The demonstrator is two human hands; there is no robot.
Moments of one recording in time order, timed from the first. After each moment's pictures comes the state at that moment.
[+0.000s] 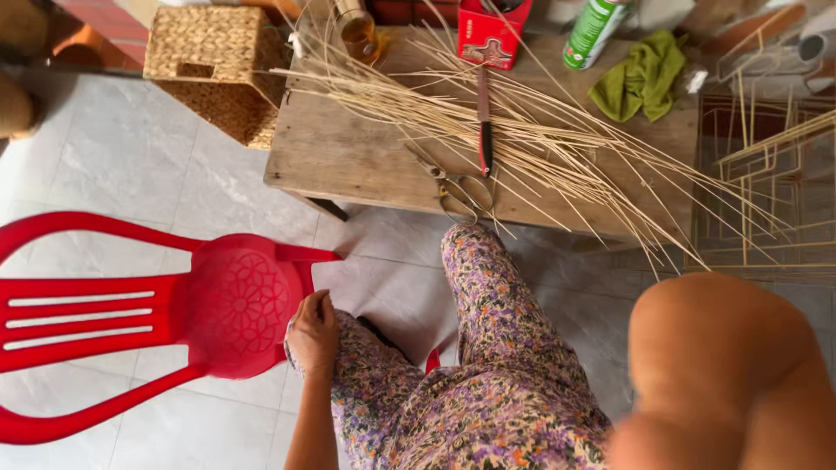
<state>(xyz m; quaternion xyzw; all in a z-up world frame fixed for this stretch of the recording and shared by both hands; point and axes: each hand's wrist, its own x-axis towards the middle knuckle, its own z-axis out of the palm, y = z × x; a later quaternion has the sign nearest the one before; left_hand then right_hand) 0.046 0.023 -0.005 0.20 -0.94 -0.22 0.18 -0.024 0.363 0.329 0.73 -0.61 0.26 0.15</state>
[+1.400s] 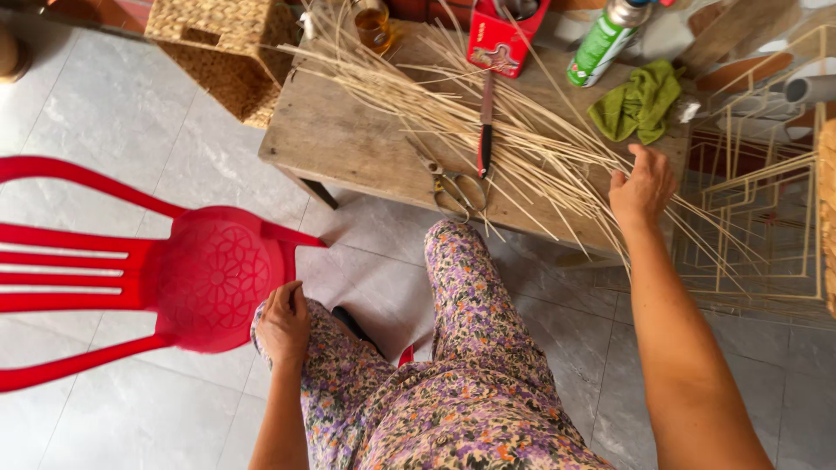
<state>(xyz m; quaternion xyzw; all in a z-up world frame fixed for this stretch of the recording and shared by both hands) 0.073 0.025 -0.010 0.23 -0.93 -0.20 0.21 -0.234 0.581 -0.045 0.04 -0.95 0.12 0.28</state>
